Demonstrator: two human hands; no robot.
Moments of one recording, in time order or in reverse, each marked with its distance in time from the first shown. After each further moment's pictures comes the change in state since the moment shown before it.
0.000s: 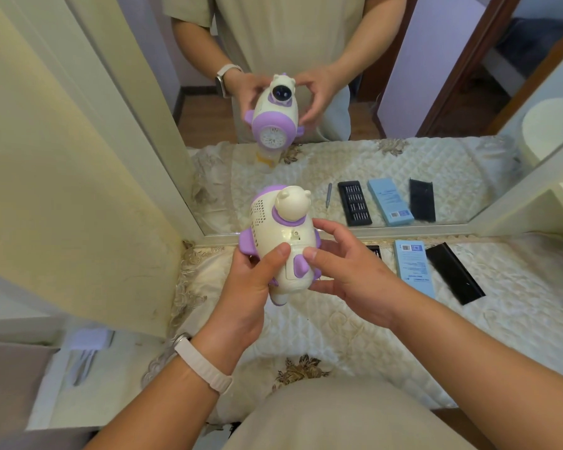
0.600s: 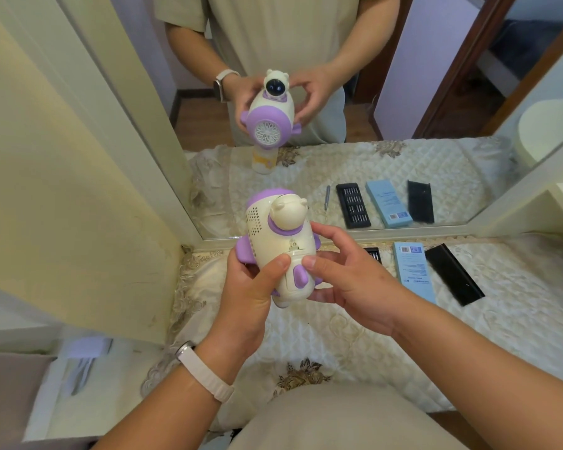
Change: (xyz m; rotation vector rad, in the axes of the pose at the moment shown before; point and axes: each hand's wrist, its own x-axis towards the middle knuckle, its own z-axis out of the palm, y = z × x) left_hand 0.001 -0.005 -0.004 0.020 -0.026 0.148; right_hand -0.006 -0.004 0.003 0.003 -0.023 0.006
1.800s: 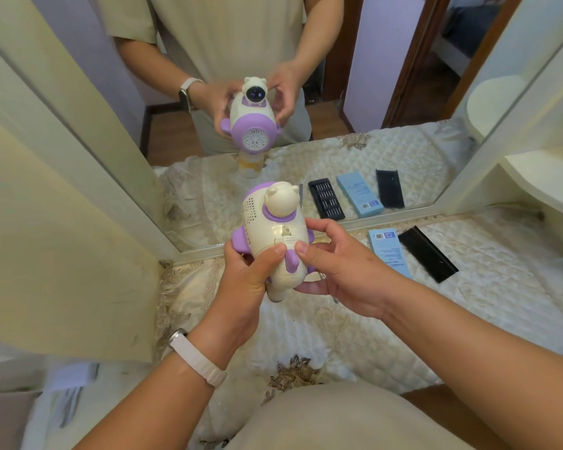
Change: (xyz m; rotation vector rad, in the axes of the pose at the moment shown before) left_hand 0.016 -0.010 0.022 0.111 -0.057 -0.174; right_hand -0.013 -0.003 -0.024 0.135 0.075 0.016
